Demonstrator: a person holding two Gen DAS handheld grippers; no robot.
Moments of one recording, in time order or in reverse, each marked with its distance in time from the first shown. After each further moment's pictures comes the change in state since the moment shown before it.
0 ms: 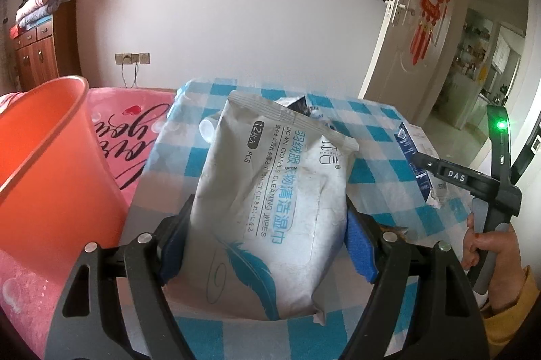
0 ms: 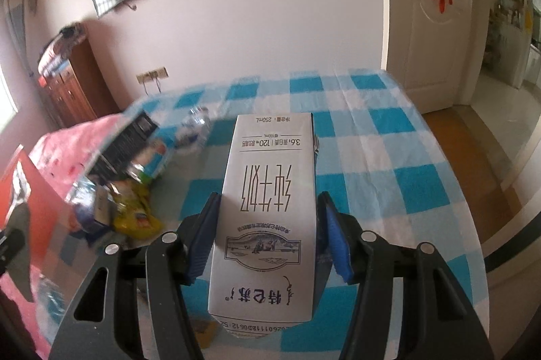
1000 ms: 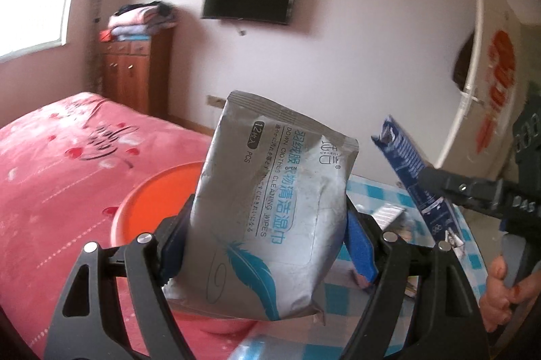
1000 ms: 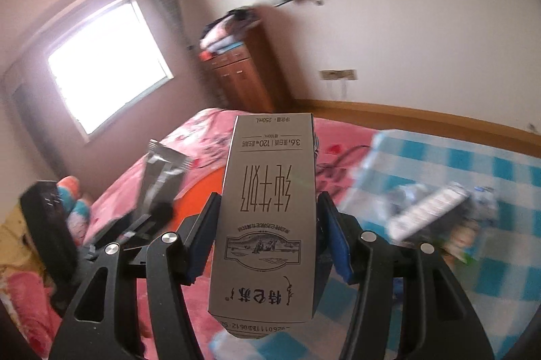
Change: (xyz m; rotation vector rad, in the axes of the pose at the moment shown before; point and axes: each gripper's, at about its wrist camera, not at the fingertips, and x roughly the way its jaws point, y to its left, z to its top) left arm -0.129 0.137 0.049 -0.225 -0.252 0.302; right arm -0.073 0.292 0.067 -0.258 0.046 0.697
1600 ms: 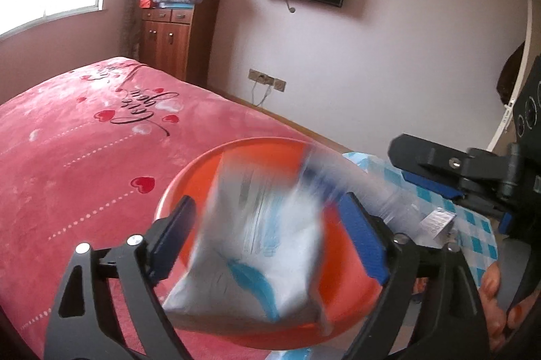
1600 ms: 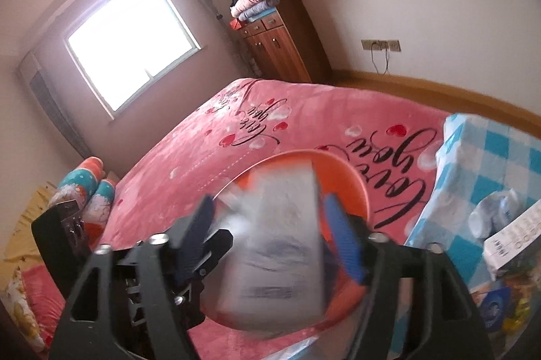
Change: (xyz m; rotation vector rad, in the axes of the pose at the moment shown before) left arm 0.044 0.057 -0.004 -0.105 0.091 0.153; right arm 0.112 0.045 0.014 0.013 0.129 0.147
